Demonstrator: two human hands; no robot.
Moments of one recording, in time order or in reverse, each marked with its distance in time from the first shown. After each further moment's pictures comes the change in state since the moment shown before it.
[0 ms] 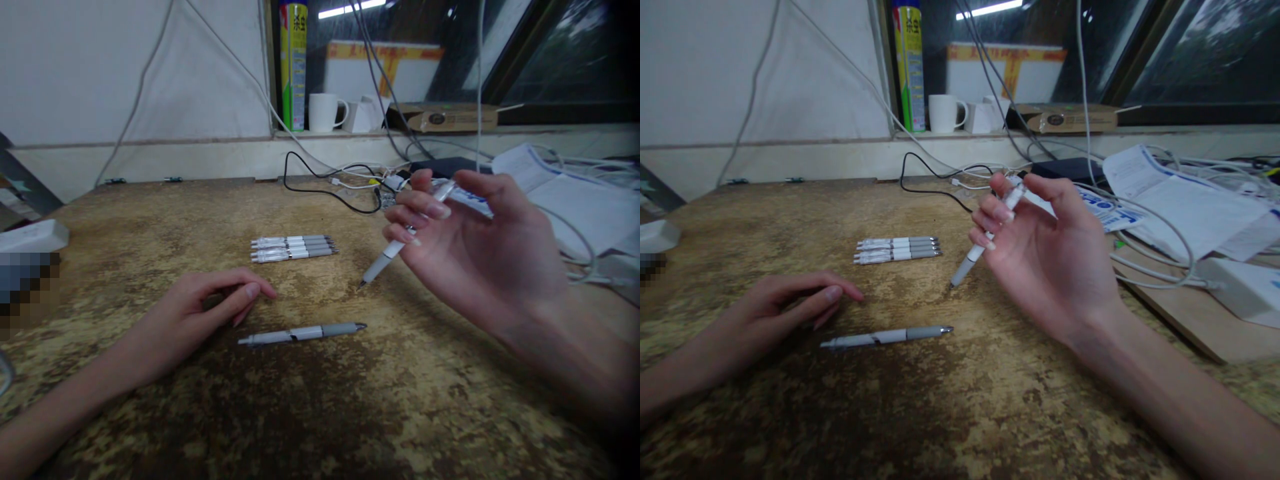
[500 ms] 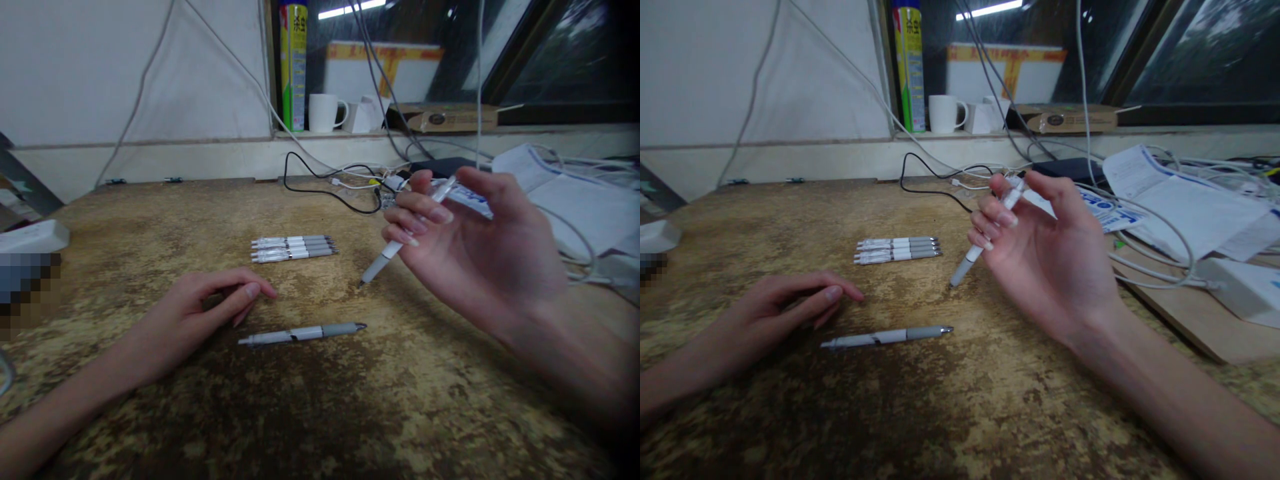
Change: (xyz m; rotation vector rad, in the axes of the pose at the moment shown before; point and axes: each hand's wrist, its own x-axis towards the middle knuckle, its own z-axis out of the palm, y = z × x) left_hand -0.001 -0.002 0.000 0.002 0.015 0.002; right_hand 0.000 0.000 0.002 0.035 -0.003 0.020
